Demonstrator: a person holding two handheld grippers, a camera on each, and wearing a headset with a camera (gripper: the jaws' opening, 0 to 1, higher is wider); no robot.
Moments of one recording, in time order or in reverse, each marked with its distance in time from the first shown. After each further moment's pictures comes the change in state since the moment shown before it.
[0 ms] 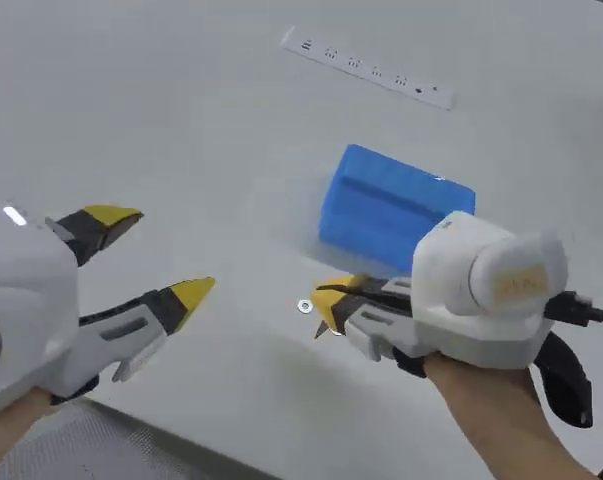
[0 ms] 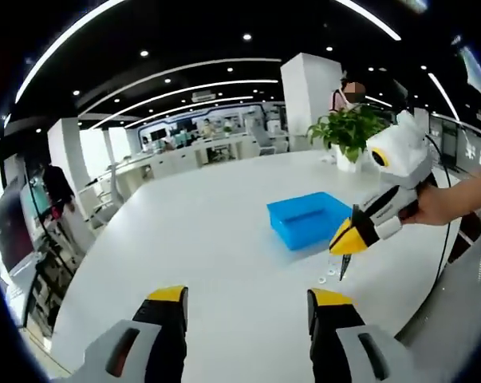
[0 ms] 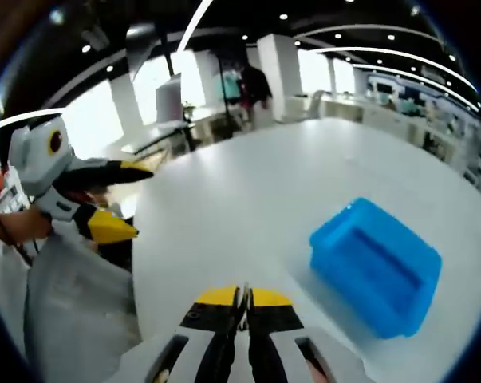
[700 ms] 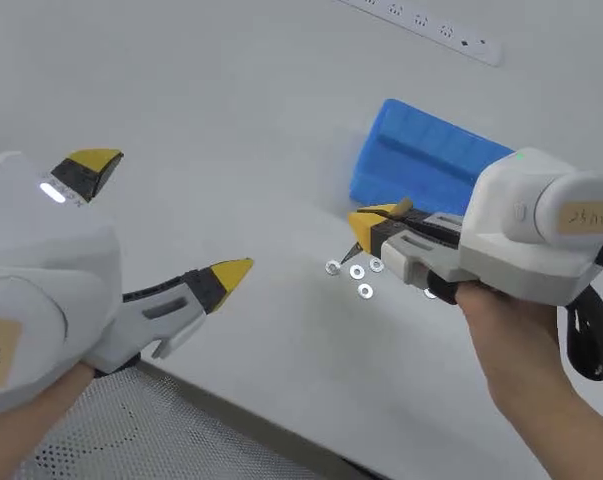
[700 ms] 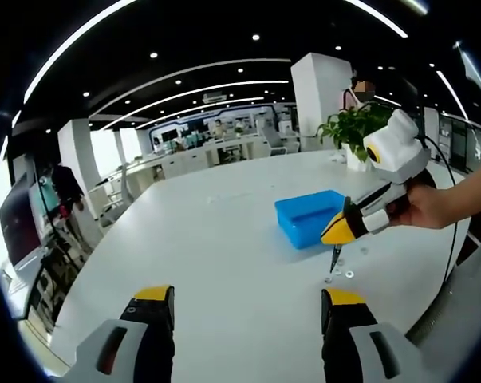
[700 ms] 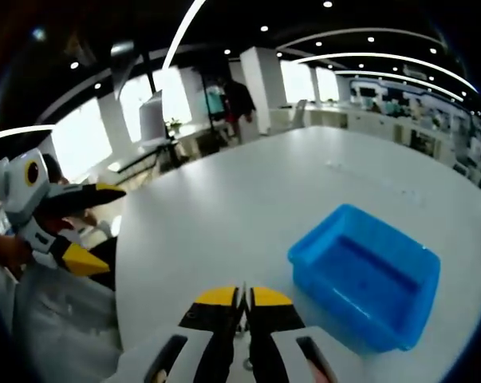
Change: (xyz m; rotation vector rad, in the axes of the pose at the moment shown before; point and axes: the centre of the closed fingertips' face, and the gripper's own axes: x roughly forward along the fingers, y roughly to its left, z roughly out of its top) left arm 0.001 -0.010 0.002 -0.005 -0.019 0.006; right arm 0.014 -0.015 0.008 0.002 -0.057 -0.038
